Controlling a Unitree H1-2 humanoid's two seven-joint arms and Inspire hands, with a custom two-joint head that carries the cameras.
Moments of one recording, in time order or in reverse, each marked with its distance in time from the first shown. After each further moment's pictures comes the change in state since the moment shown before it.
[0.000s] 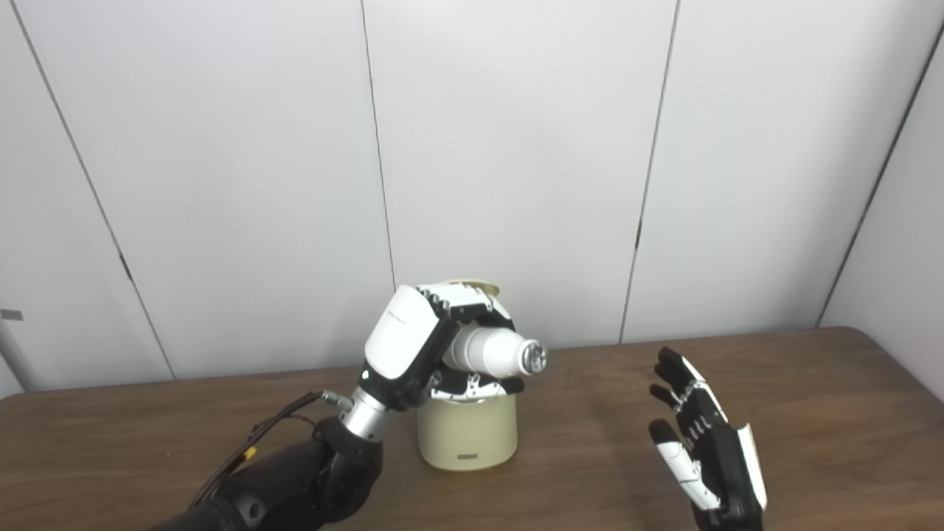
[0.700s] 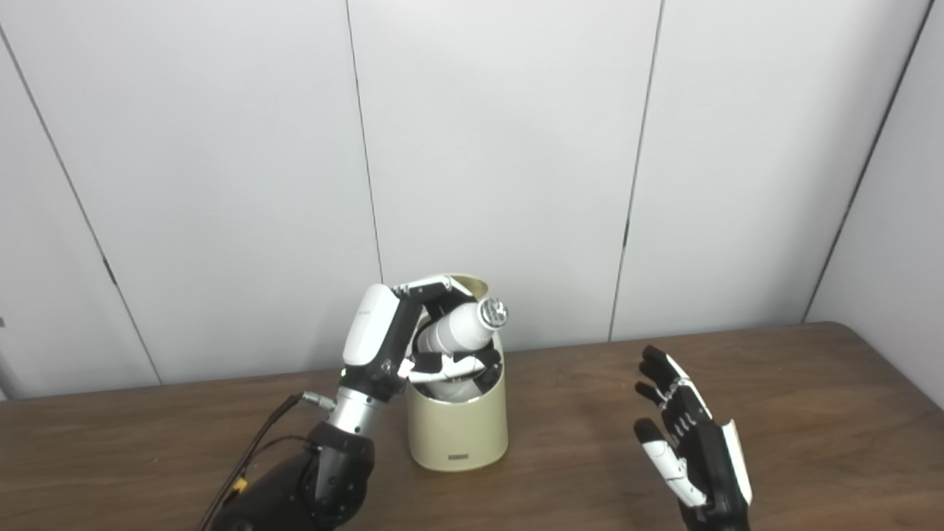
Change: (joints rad) left arm 0.101 -0.058 0.256 -0.016 -0.144 0.000 -0.257; right arm 0.002 -0.002 0.012 -0.006 0.002 0.002 -0.003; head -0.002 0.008
